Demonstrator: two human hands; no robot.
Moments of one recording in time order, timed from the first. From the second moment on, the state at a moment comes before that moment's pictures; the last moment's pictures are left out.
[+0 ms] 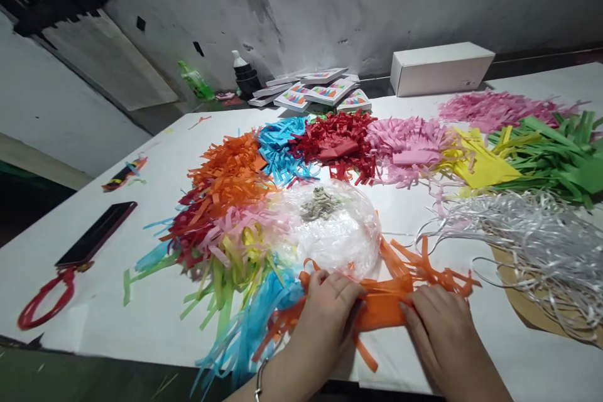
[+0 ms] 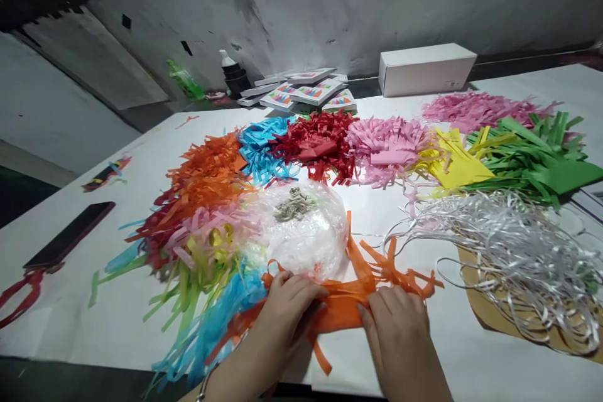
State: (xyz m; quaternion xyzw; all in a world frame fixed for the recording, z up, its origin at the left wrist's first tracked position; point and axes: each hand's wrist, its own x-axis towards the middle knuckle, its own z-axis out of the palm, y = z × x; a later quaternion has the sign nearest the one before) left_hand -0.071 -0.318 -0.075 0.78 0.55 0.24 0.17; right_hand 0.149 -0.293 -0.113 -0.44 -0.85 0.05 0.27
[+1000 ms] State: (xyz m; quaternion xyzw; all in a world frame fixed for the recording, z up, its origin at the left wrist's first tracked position) left_hand -0.092 -0.315 -0.066 0.74 0.61 0.29 0.03; right_hand 0.124 -0.296 -0.113 -0.33 -0.87 -0.02 0.36
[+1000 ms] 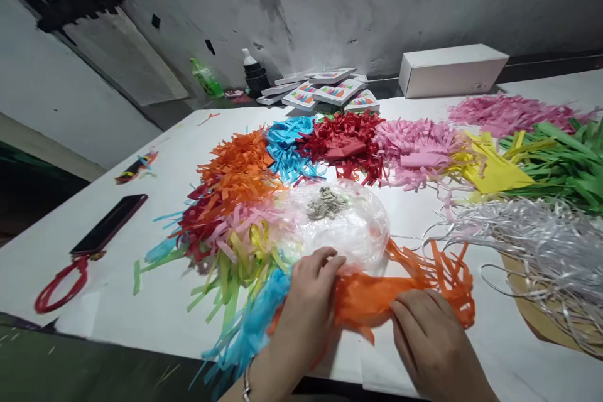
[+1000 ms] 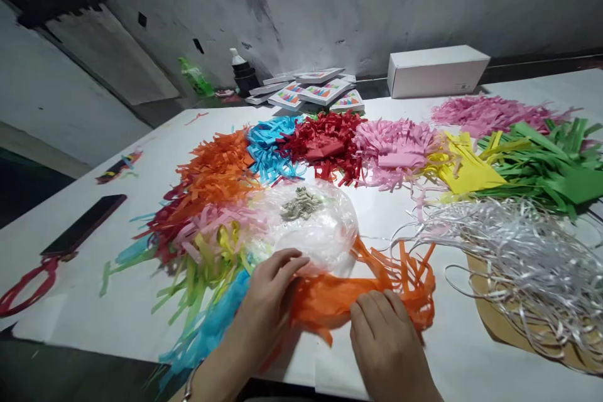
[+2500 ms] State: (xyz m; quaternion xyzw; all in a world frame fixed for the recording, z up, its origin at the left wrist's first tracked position) left_hand -0.137 -0.328 -0.046 0.73 0.68 0.06 0.07; right_hand 0.115 -0.297 -0.117 -0.34 -0.86 0.00 0.37
